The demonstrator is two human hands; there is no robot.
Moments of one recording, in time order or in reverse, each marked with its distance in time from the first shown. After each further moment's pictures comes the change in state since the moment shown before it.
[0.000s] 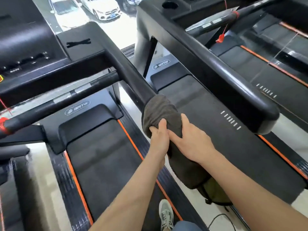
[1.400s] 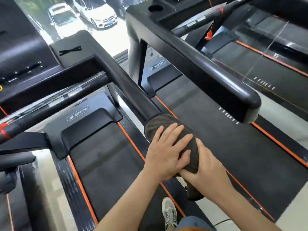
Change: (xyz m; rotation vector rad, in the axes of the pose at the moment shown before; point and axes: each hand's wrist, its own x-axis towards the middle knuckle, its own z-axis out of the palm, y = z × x) left_hand -0.039 -0.052 0.009 1.405 -0.040 1.296; right_hand -0.103 0.071 0.021 0.163 0.157 0.004
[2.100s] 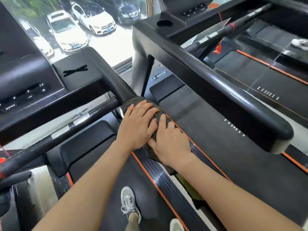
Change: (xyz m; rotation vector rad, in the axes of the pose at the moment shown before) left_hand 0.104 -0.194 -0.050 0.108 -0.047 -0.135; right_hand 0.180 -0.141 0.041 -0.382 0.046 -0.143
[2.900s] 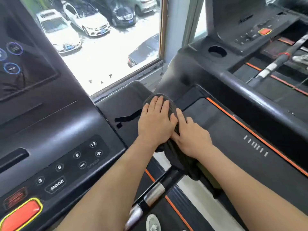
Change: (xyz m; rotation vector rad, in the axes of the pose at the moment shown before) left_hand 0.146 -0.237 -0.037 0.056 -0.092 -0.171; right_hand 0.251 -0.144 0.007 -0.002 -0.090 0.061
